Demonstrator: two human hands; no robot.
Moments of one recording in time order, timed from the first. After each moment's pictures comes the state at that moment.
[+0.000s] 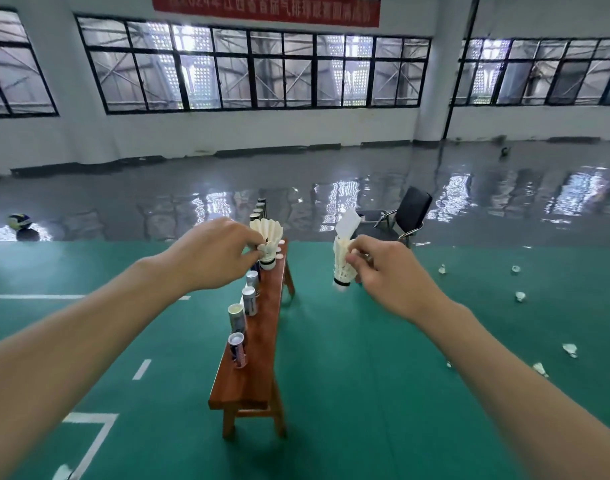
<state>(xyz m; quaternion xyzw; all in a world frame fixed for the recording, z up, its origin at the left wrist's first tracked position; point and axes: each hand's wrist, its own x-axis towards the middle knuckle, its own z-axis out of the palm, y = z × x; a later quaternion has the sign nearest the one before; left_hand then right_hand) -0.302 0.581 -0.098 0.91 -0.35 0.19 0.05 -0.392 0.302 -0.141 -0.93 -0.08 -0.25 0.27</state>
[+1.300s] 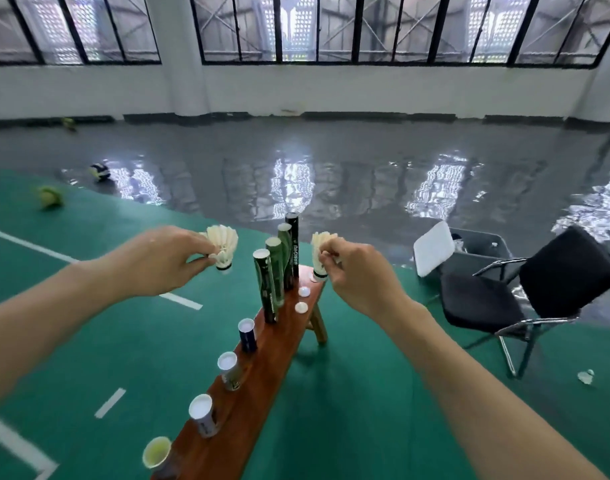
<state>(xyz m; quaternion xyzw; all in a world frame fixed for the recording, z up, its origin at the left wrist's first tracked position) 0.453 0.423 -0.161 0.97 -0.20 0.11 0.03 0.489 0.094 -0.209 -0.91 -0.23 -0.17 0.29</state>
